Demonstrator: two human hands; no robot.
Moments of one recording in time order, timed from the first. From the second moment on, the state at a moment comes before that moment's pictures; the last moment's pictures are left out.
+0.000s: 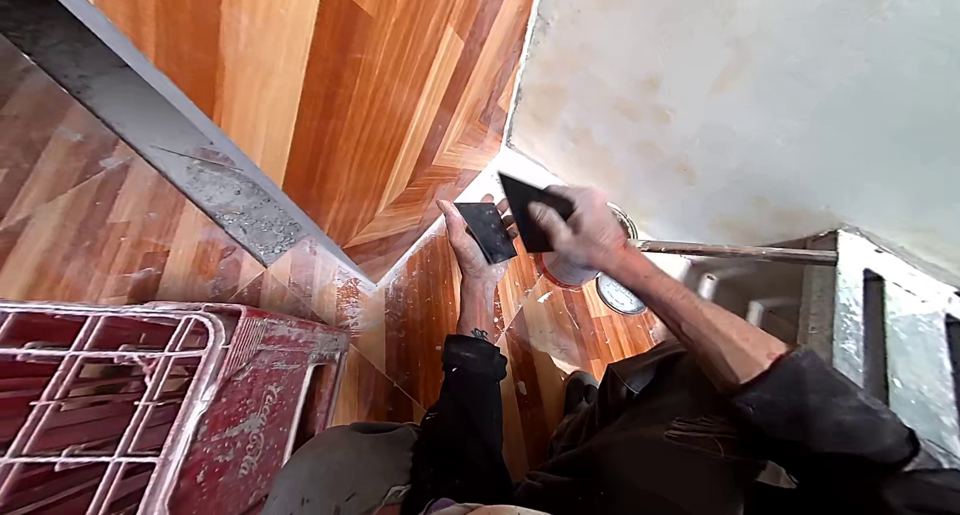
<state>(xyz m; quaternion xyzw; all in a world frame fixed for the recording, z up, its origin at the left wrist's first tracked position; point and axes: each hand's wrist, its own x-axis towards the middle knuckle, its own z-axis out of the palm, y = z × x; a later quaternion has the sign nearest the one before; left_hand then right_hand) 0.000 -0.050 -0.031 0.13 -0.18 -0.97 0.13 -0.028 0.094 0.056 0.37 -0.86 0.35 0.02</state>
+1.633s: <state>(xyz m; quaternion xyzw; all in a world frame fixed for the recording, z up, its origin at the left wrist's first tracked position) -0.002 -0.012 -0.014 0.11 -0.76 -0.49 0.42 -0.085 0.111 0.054 0.05 -0.78 0.62 -0.08</state>
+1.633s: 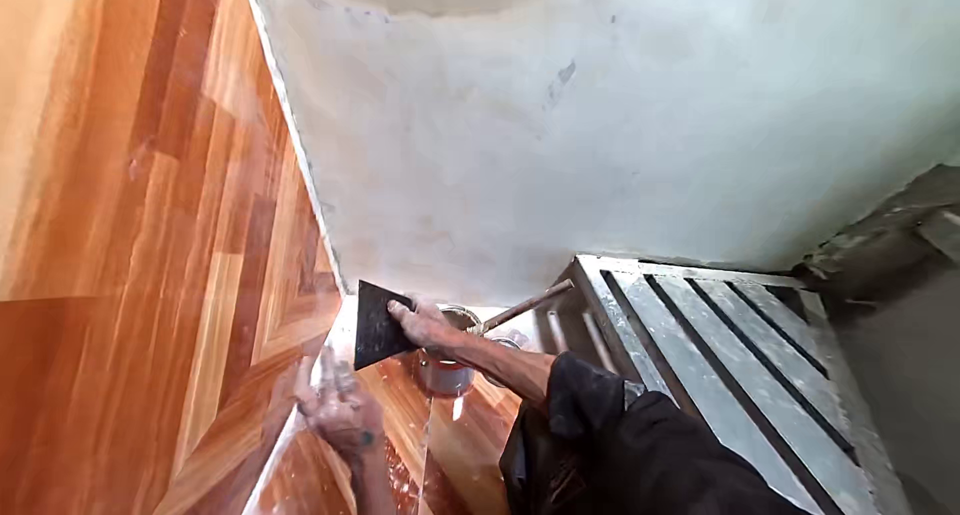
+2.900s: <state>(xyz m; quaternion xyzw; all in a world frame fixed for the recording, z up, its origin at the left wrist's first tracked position) 0.011 -0.060 -0.007 0.18 -0.60 -0.73 0.27 -0.059 0.079 0.059 0.01 -0.62 0.78 -0.13</state>
